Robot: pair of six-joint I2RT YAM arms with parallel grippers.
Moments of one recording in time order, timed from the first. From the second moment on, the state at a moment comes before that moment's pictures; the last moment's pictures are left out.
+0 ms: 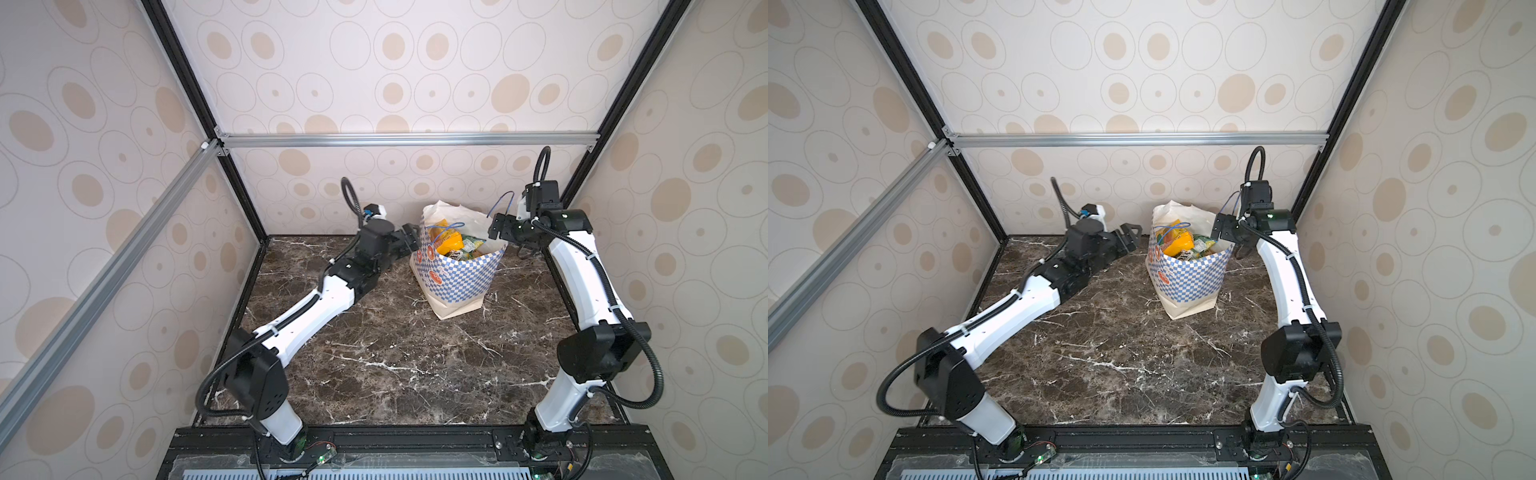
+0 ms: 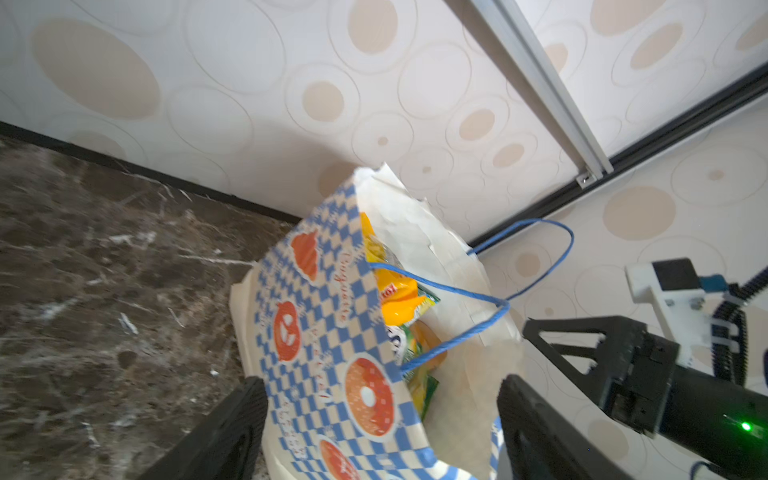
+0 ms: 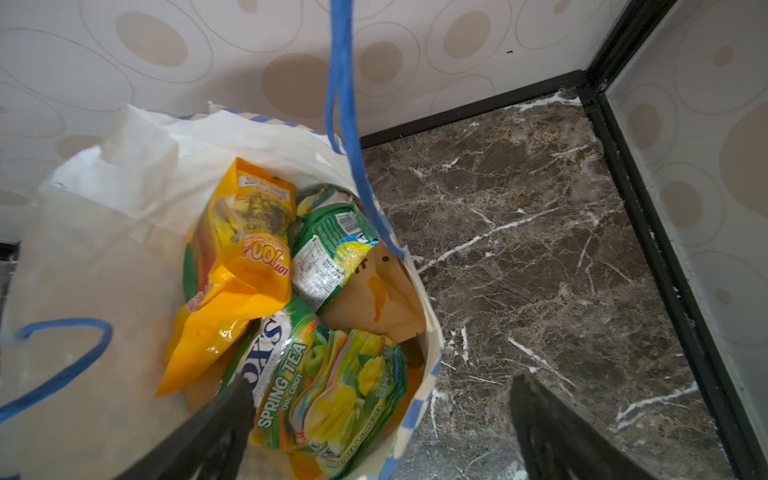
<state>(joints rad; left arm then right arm) -0.69 1.76 1.69 -0.25 -0.14 -0.83 0.07 1.85 2.07 -1.06 0.02 0.32</state>
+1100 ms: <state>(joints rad) -0.62 2.14 2.27 -0.74 -0.21 -0.77 0.05 2.13 2.33 -1.13 -0.14 0.26</state>
